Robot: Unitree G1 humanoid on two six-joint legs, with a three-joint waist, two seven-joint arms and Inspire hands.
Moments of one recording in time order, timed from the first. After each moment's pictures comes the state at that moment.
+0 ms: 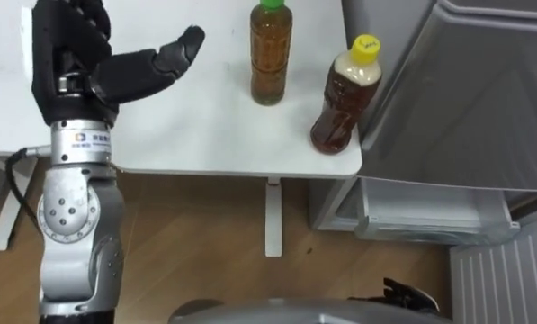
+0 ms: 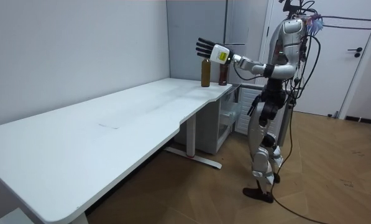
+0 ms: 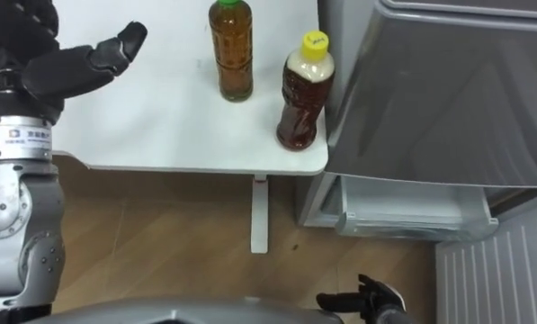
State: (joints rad) left arm 0.18 0.15 0.04 -0.40 -0.31 -0.21 -0.01; right arm 0.05 -0.22 0.07 1.36 0.16 -0.13 0.13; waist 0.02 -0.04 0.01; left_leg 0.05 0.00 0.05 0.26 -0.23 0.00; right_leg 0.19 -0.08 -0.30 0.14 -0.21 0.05
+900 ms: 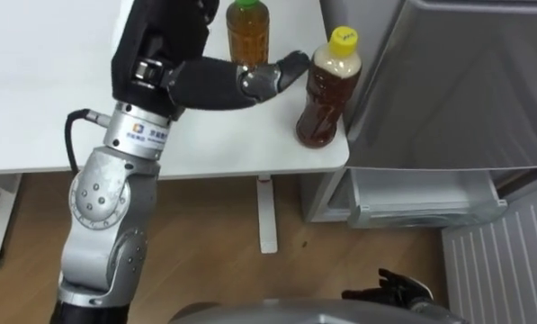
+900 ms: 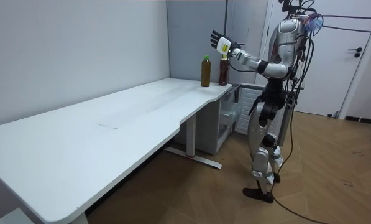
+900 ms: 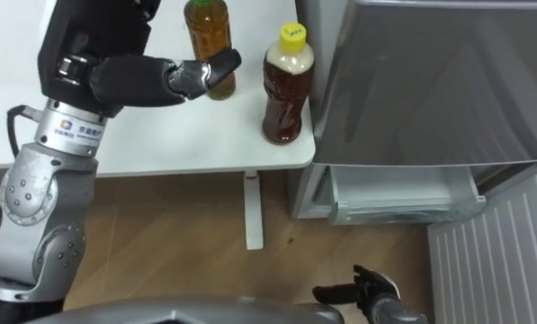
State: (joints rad) left arm 0.14 0.18 -0.13 -0.44 -0.32 -0.13 -0.21; right arm 0.01 -0.21 0.12 1.36 0.16 -0.11 0.11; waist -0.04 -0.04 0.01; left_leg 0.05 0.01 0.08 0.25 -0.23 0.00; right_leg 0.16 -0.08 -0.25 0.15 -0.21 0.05
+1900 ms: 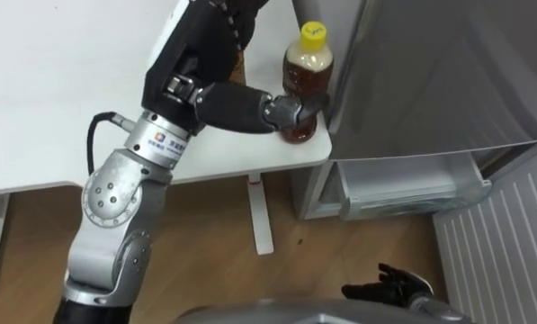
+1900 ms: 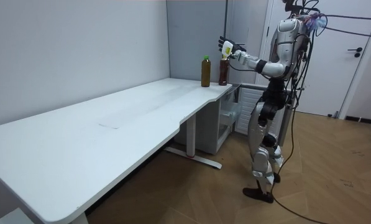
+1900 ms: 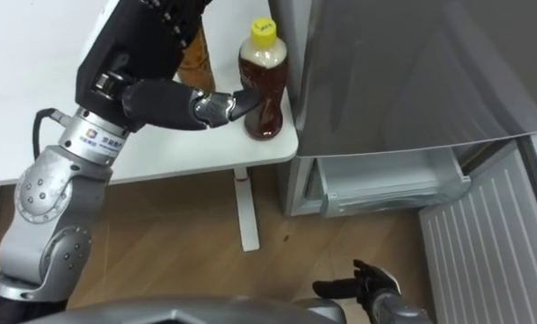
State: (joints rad) left arm 0.14 0.19 -0.17 -0.40 -0.32 -0.06 -0.32; right arm 0.00 -0.22 0.09 1.35 0.15 -0.11 0.12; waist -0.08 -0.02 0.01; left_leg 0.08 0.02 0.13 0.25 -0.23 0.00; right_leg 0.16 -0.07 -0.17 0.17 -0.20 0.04
